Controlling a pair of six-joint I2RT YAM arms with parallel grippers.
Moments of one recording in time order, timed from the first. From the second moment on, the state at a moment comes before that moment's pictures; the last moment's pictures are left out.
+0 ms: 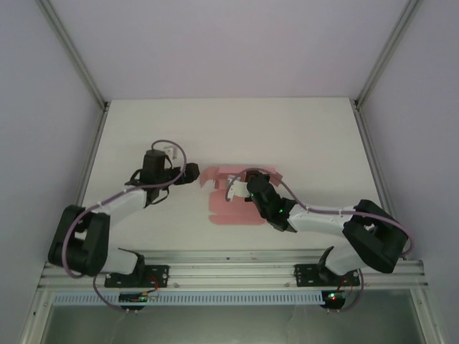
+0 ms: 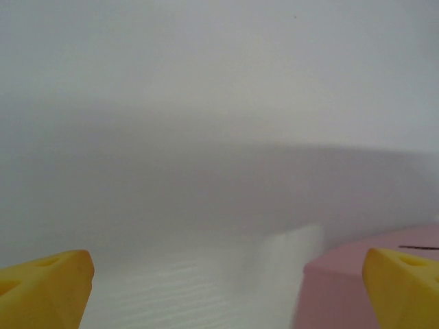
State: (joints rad) left arm -0.31 1.40 0.64 0.09 0.23 -0.43; right arm 0.91 1.42 0.59 0.42 0.58 -1.04
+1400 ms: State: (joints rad) left arm -0.45 1.52 0.55 0.31 0.60 -0.18; right arm 0.95 1.48 0.57 0.43 0.66 -1.04
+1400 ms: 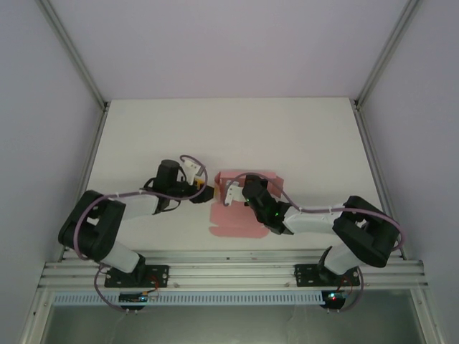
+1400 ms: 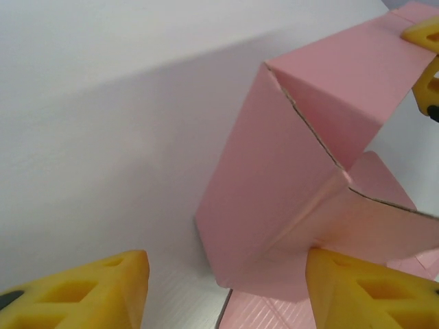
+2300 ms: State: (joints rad) left arm -0.60 1.64 0.61 0.44 0.33 -0.12; right arm 0.95 1.48 0.59 0.36 0.67 -0.93
